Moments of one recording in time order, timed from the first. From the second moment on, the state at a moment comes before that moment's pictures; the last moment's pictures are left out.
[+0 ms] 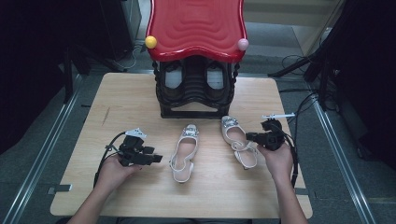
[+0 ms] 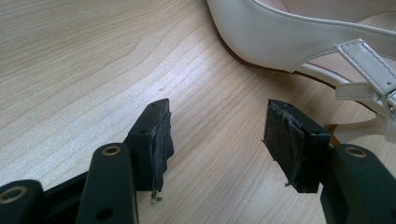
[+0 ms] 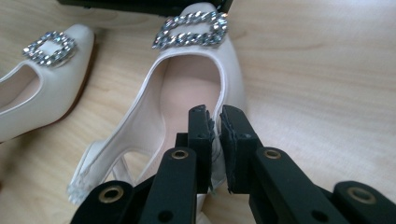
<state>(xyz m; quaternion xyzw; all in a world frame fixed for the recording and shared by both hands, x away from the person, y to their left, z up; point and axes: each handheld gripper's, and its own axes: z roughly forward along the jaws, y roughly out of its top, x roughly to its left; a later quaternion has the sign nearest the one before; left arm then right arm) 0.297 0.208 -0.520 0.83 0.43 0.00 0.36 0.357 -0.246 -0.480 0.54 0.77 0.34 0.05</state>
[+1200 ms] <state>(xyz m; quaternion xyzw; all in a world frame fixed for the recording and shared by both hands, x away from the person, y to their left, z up) 0.297 0.208 -0.520 0.83 0.43 0.00 0.36 0.341 -0.184 -0.487 0.48 0.81 0.34 0.03</state>
